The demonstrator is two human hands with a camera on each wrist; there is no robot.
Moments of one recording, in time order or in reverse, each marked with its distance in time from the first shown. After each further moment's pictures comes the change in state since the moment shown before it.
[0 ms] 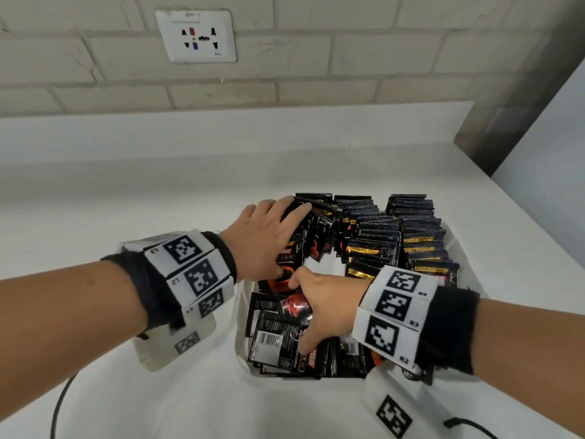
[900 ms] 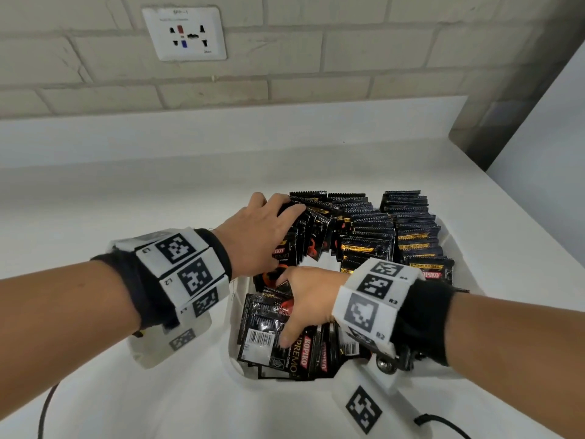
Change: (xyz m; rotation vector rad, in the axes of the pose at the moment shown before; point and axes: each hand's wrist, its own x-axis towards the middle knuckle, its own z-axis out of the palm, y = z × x) left_hand 0.005 -0.001 -0.004 0.023 0.036 0.044; right_hand 0.010 -0.011 -0.005 0.078 0.009 0.034
